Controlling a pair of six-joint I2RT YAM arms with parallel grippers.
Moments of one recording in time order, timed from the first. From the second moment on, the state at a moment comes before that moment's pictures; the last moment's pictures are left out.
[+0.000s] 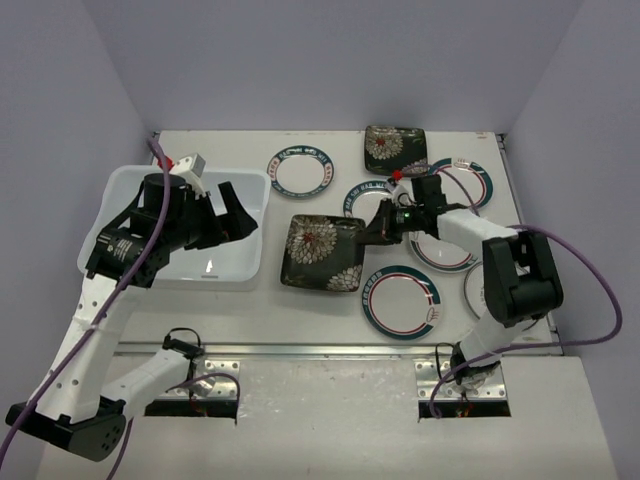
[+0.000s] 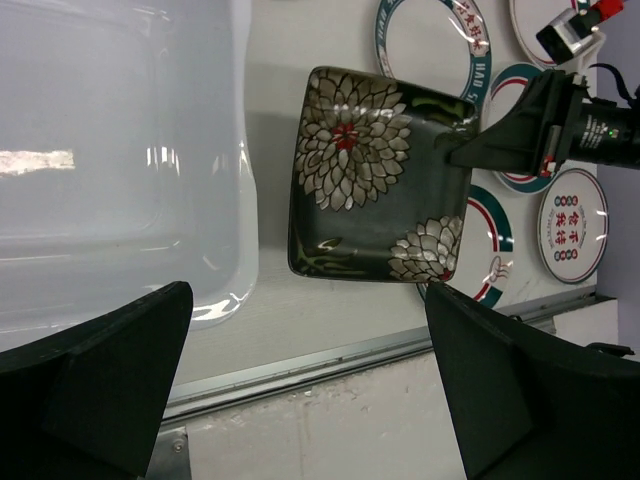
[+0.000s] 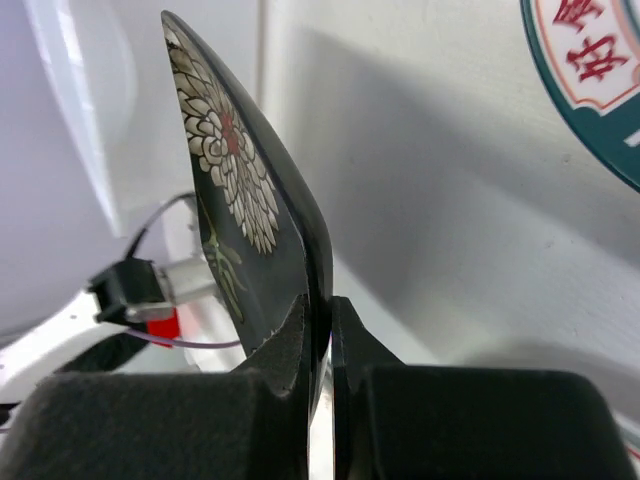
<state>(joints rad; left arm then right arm) -0.28 0.93 1.26 -0.98 0.11 -0.53 0.22 1.69 0.94 -0.14 -0.83 0.54</state>
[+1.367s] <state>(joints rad) -0.33 1.33 1.32 -0.58 0.53 -0.67 0.06 1.37 1.04 -0.04 -1.15 0.84</state>
